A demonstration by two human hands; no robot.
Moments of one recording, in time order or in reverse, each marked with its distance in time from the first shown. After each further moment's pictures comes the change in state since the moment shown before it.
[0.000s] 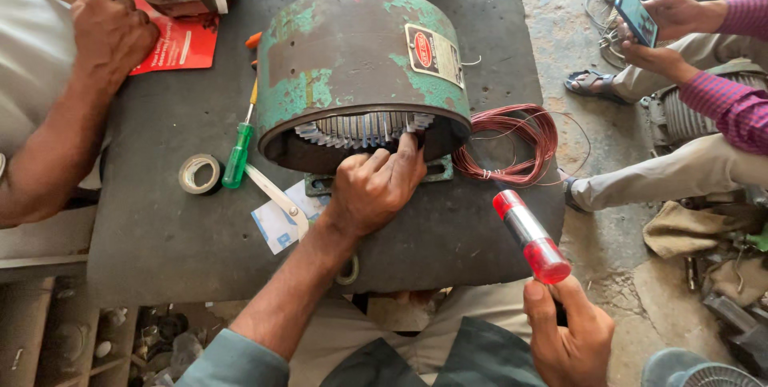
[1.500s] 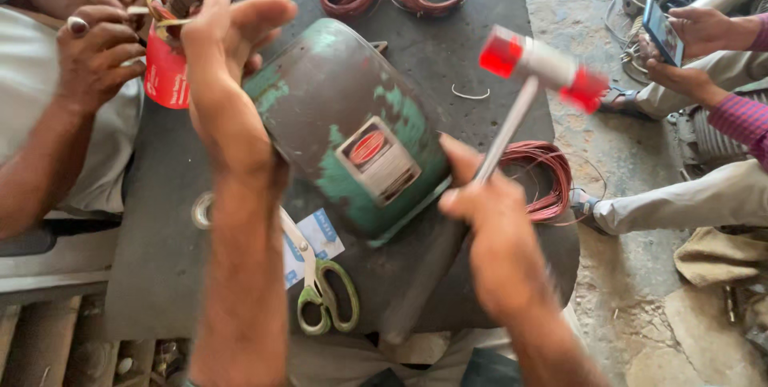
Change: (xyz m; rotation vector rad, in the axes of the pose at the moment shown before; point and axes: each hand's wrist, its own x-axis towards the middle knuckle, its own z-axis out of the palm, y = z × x) left_hand 0.107 -0.099 -0.064 -1.023 0.346 -1.017; right_hand 0.149 -0.127 0.080 0.783 -0.469 0.089
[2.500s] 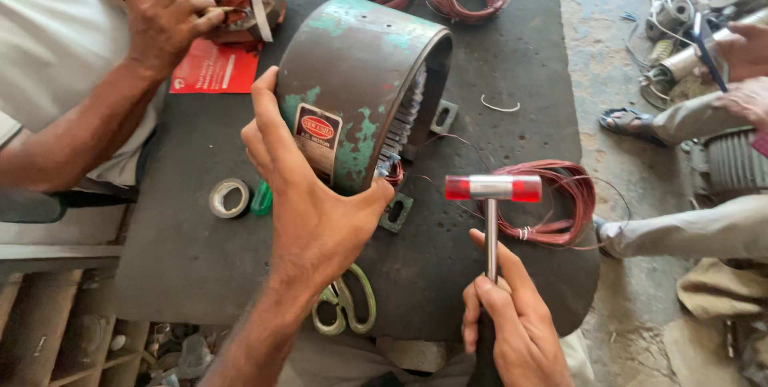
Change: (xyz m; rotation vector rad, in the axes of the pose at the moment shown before) left_hand -0.087 0.021 -0.001 0.760 -0.042 0.137; right_hand -0.073 0.041 -0.014 -0.107 0.119 0.396
